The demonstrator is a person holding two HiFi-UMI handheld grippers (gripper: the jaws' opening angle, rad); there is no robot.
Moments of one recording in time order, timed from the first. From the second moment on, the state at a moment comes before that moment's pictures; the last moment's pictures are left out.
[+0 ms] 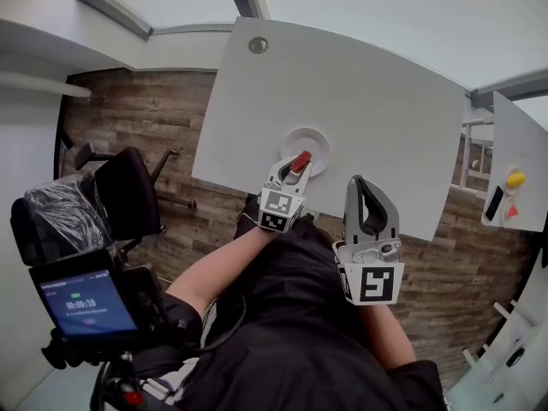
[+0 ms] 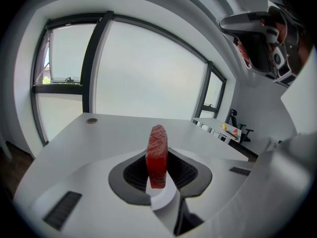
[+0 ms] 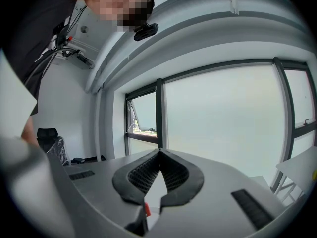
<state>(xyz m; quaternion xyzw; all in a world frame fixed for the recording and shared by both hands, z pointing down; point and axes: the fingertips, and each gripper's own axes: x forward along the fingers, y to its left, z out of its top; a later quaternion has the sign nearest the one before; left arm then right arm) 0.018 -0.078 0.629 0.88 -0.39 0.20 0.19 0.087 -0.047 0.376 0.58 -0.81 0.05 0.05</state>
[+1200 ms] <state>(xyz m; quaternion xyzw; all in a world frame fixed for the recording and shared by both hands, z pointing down) 0.038 -0.074 0.705 0.88 -0.33 0.26 0.22 0.112 -0.032 0.397 0.60 -0.79 0.06 0.08</state>
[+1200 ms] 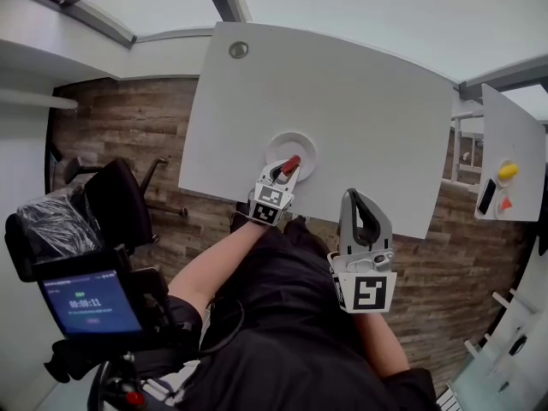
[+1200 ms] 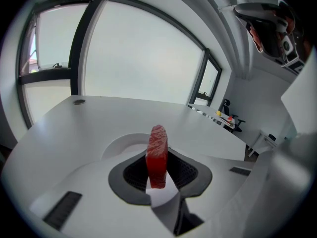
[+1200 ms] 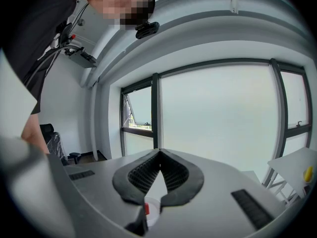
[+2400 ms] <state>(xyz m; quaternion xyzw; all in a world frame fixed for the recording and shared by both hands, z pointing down) 0.041 -0.077 0.719 0.87 -0.32 0.27 0.25 0.110 -0.028 0.388 0.61 -0.79 0.02 0.09</state>
